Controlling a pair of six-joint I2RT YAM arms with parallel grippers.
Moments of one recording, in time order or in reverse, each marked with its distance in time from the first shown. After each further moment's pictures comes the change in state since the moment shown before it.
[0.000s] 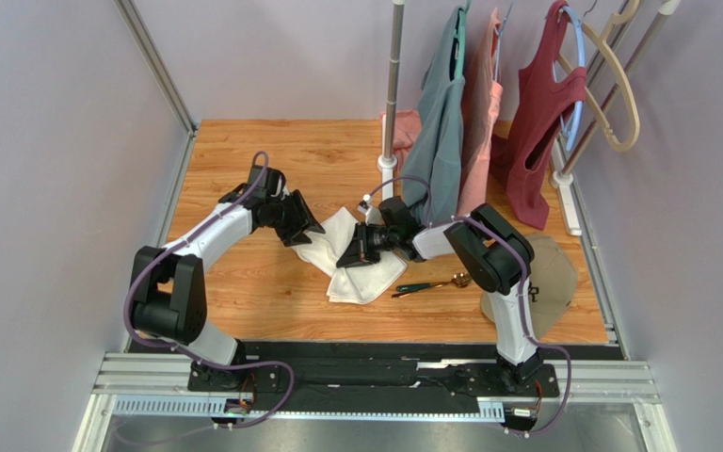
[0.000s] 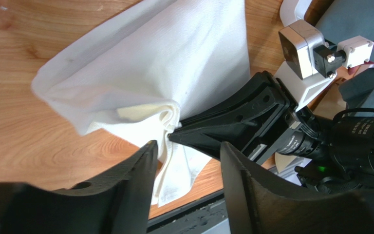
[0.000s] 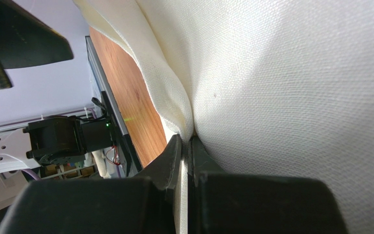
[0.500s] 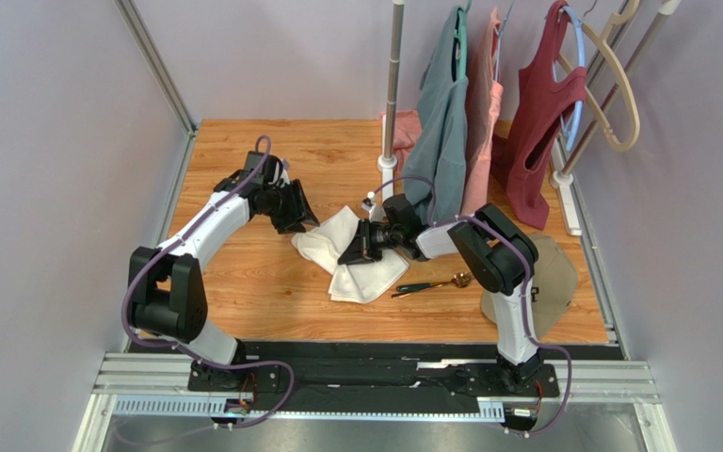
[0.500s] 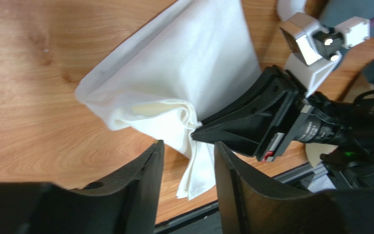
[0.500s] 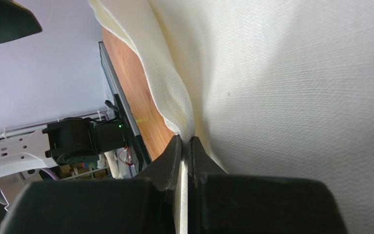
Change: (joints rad) left arm 0.013 -0.002 0.129 -0.150 -0.058 0.206; right arm -0.023 -0.013 -0.022 0.043 -0.030 0.061
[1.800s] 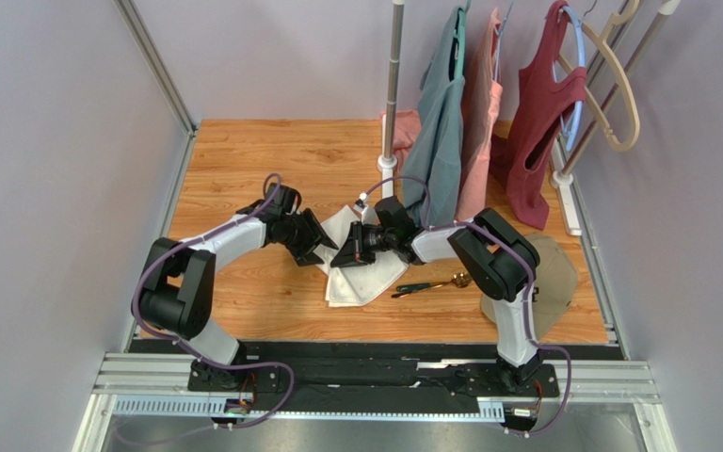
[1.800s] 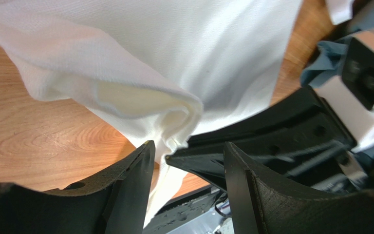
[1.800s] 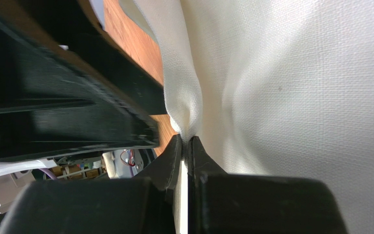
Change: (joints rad) left arm -0.103 0.016 -0.249 0.238 0.043 -0.415; right arm 0.066 -0.050 -0.001 -0.014 0.054 0.011
